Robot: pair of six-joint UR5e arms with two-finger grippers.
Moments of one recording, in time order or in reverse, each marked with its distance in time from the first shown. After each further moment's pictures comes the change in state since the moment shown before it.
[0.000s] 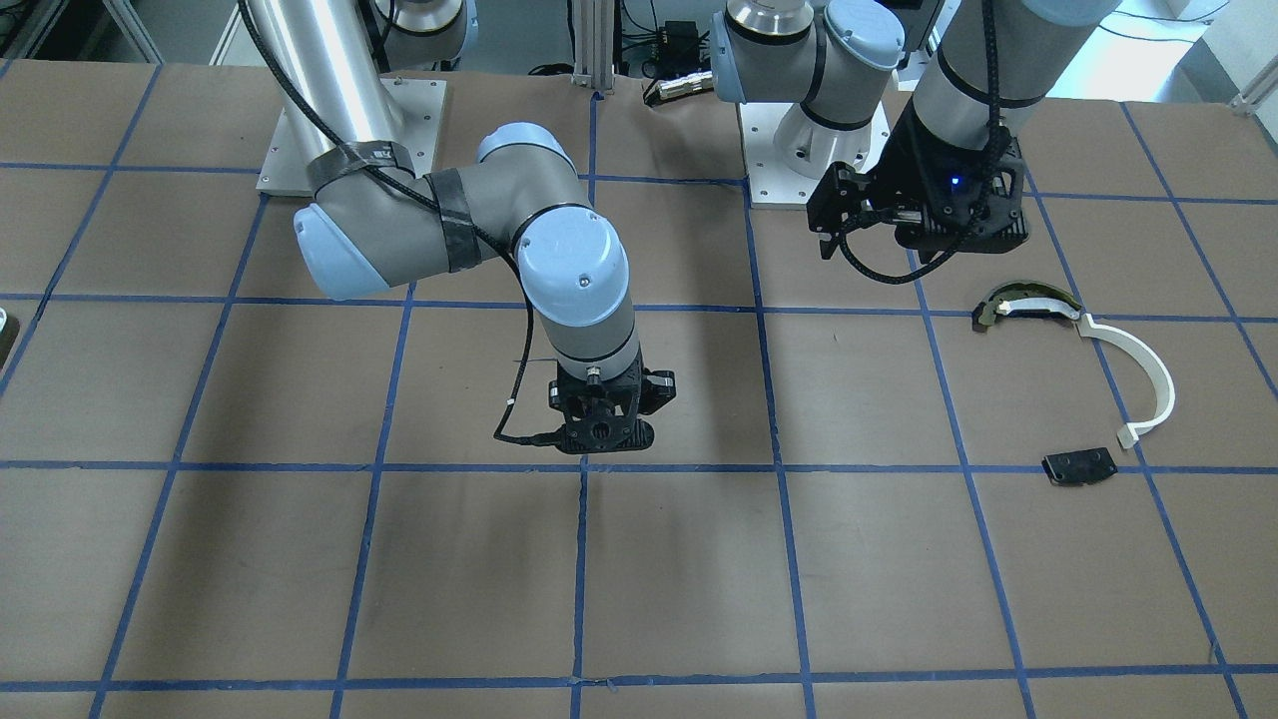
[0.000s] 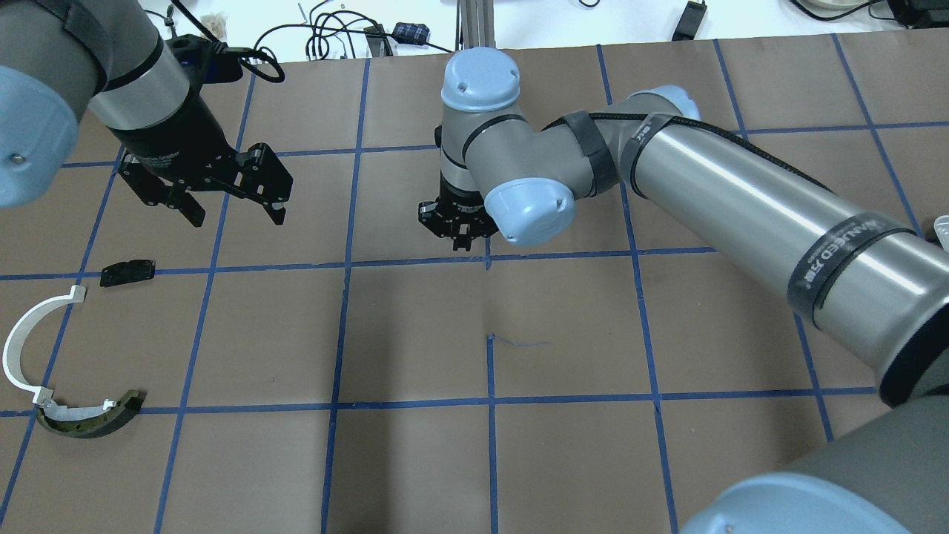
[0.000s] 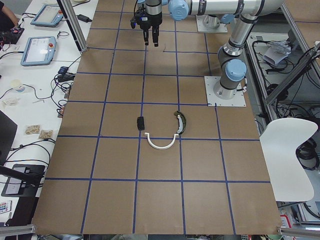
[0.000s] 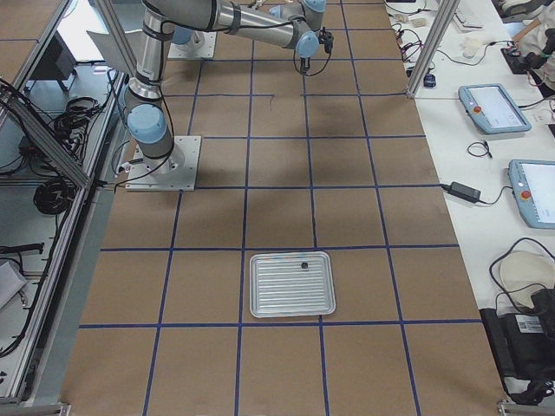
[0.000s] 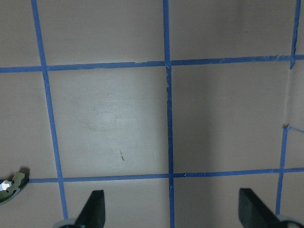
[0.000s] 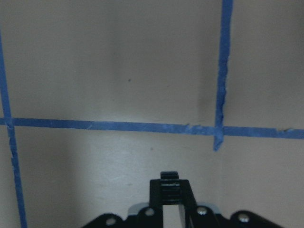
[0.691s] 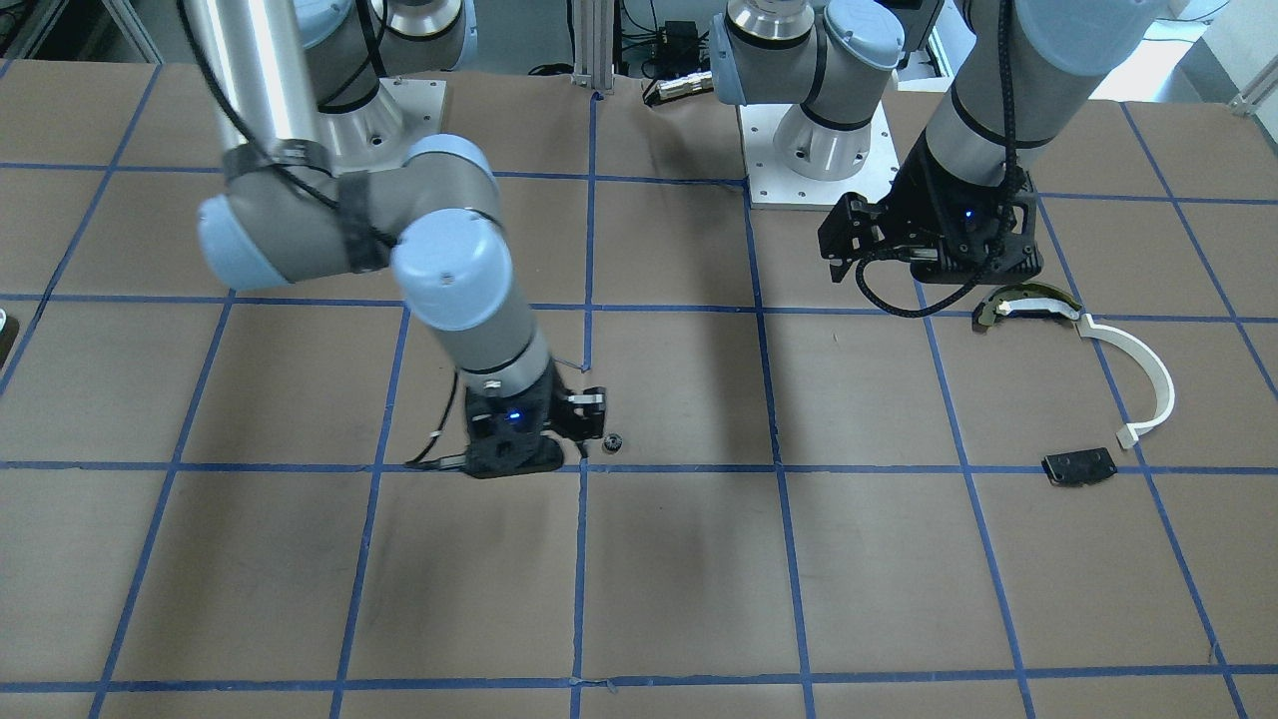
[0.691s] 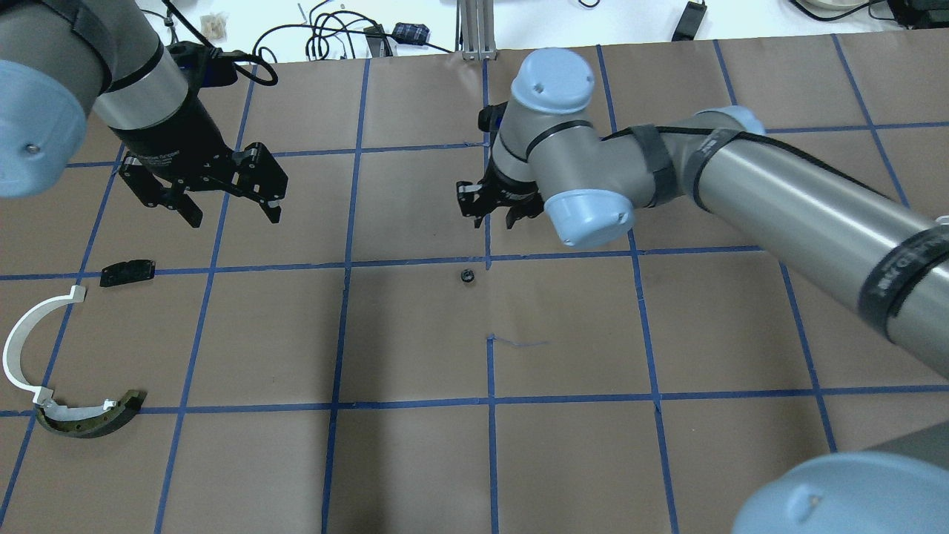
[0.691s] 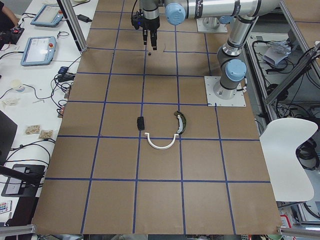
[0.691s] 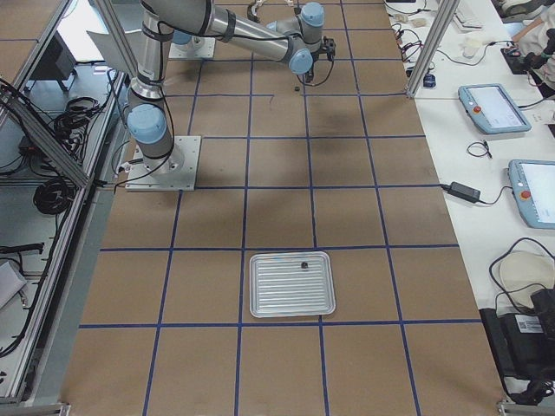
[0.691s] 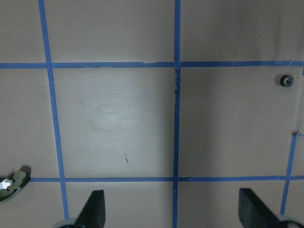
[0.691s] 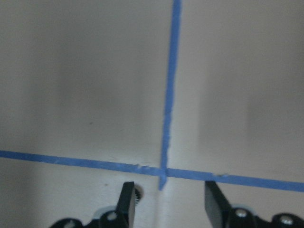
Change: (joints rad) left arm 0.025 -0.038 -0.005 0.020 0.003 -0.012; right arm -0.197 -0.091 0.082 -0.083 0.020 -0.212
